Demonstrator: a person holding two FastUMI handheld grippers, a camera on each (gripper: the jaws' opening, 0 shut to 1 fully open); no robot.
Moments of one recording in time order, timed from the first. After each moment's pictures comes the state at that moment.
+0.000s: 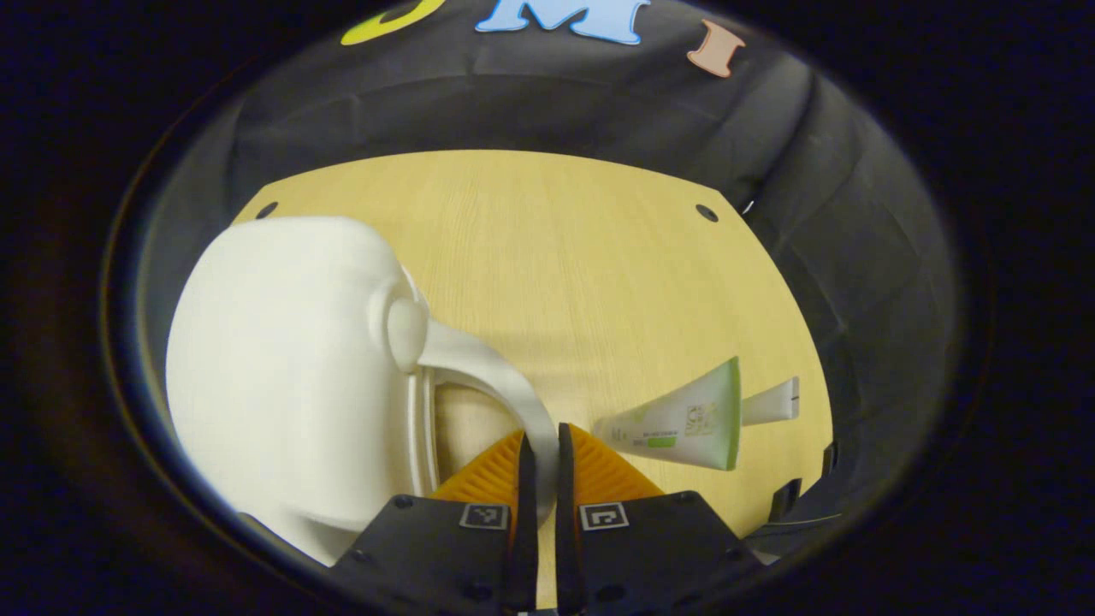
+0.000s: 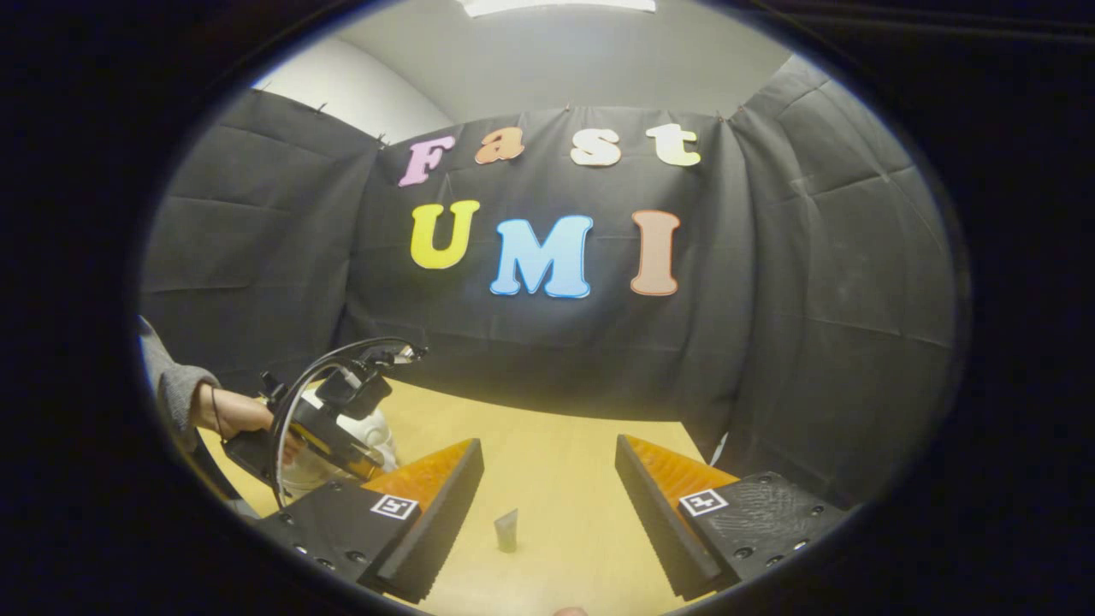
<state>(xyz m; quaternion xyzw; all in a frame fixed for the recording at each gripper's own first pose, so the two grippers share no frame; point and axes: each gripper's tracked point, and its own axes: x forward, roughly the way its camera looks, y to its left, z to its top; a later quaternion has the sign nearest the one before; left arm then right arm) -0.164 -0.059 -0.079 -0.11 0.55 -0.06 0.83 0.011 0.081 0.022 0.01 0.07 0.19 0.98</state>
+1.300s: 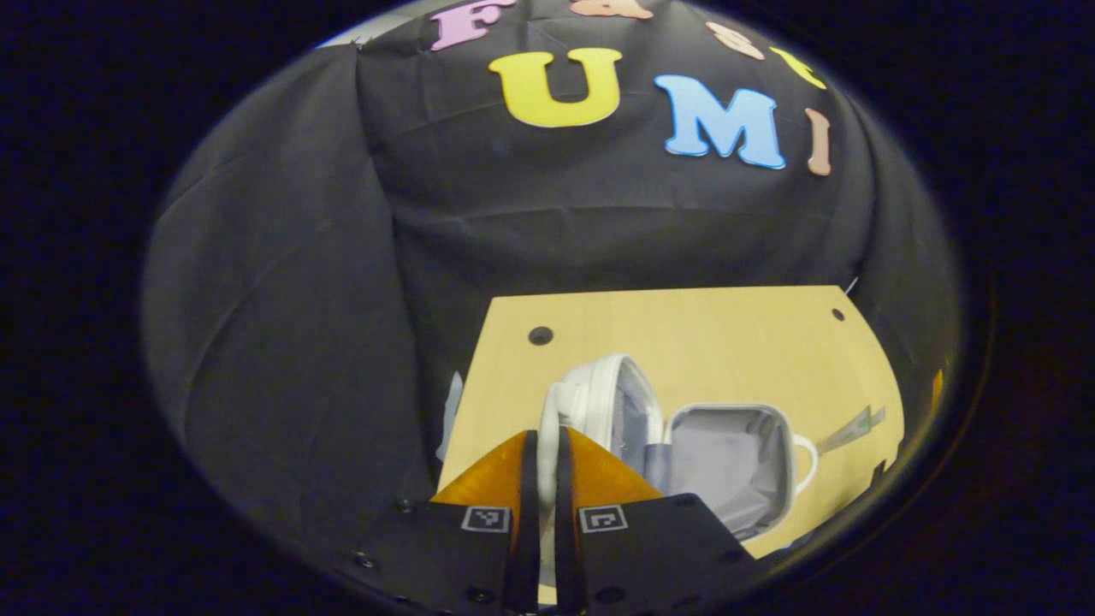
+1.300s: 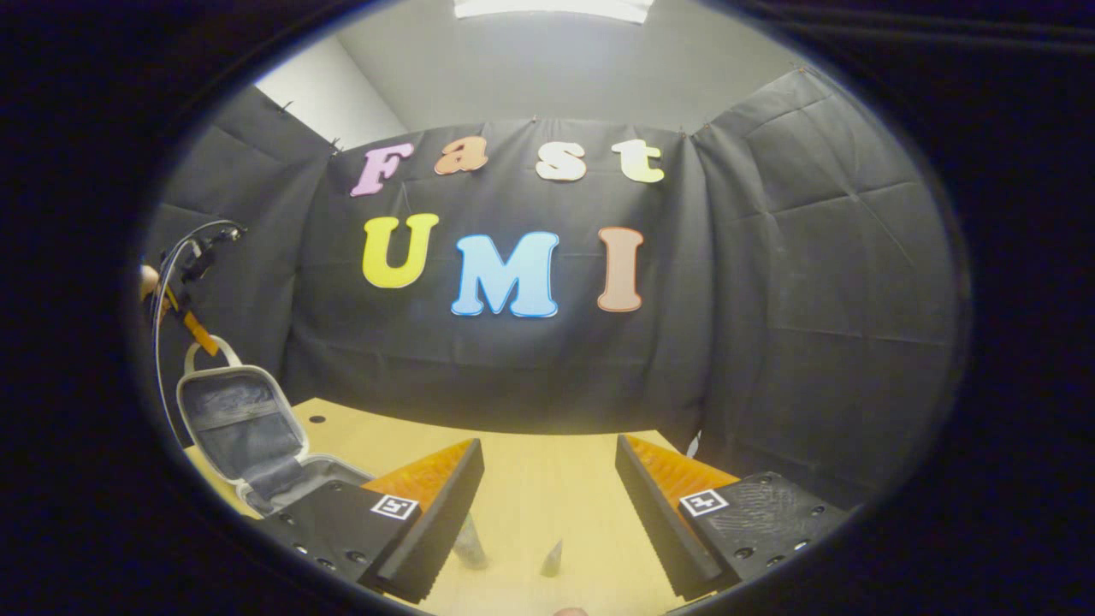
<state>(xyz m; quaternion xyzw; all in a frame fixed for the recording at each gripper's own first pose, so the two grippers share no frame) -0.160 0.461 0.108 0.00 0.44 0.11 0.89 0.016 0.157 0.057 0.04 0.07 0.06 0.99</state>
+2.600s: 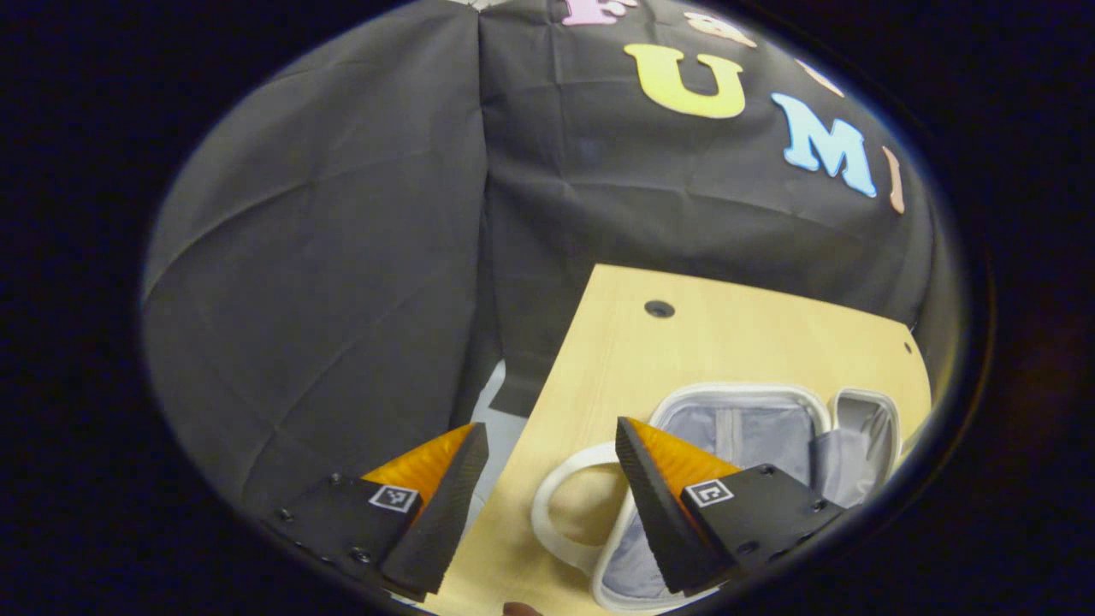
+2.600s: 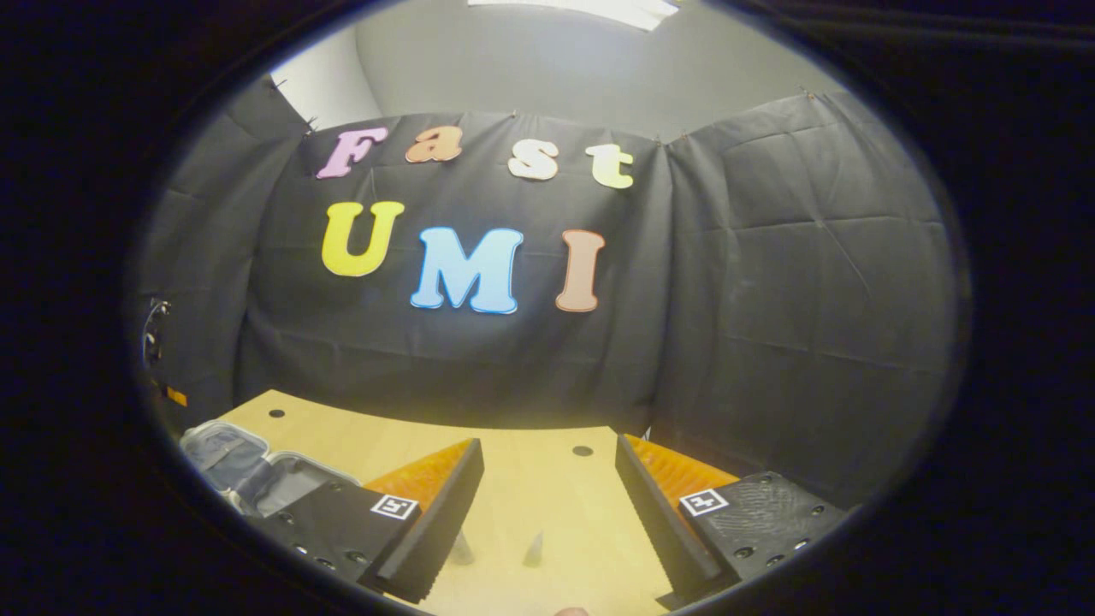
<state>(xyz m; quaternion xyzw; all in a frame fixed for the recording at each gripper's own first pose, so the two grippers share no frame) -0.193 0.583 -0.018 -0.06 0.33 0.20 0.92 -0.003 0.156 0.083 -0.01 0.07 -0.02 1.00</state>
